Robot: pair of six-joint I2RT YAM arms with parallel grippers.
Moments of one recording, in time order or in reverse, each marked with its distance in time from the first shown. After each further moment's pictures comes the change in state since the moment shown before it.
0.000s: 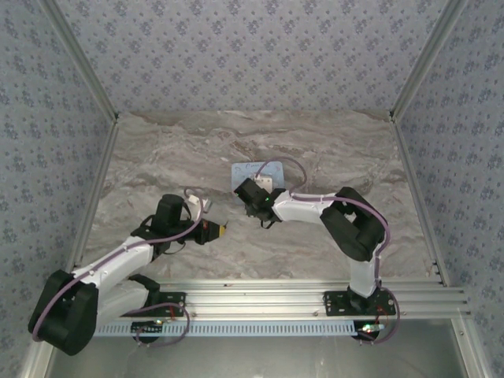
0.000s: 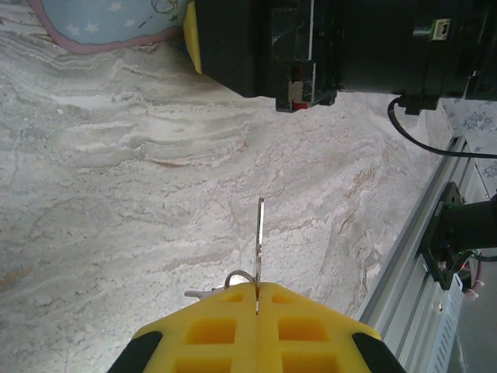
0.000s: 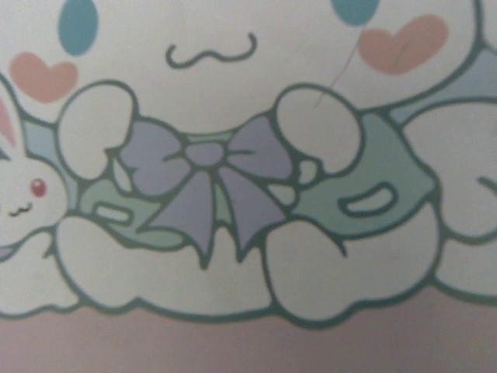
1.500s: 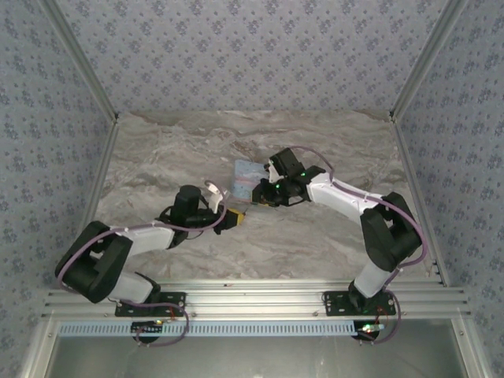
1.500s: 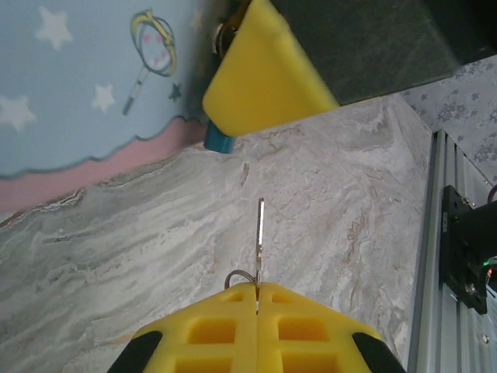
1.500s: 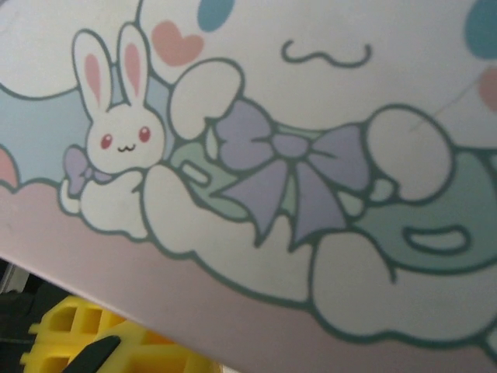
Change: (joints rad) left arm -0.092 0.373 0.071 0.517 0.027 0.078; right arm -0.261 -0.221 -0.003 -0.108 -0.810 -0.108
